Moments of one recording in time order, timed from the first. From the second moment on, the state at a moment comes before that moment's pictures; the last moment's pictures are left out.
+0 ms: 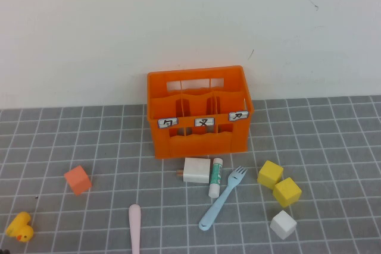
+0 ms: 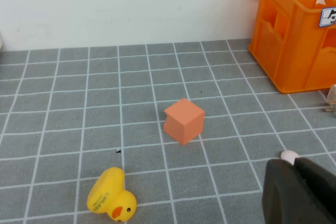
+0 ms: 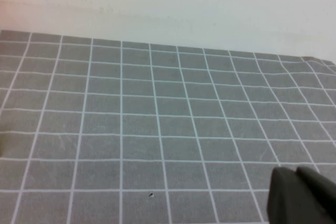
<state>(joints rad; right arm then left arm) -0.10 -0.01 0.02 -0.14 0.41 -0.03 -0.12 -0.02 0.02 -0.02 0.37 -0.08</state>
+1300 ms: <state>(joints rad) -0.10 -0.01 0.03 -0.14 0.27 -0.03 -0.12 -0.02 0.03 -0.02 0.33 -0.09</state>
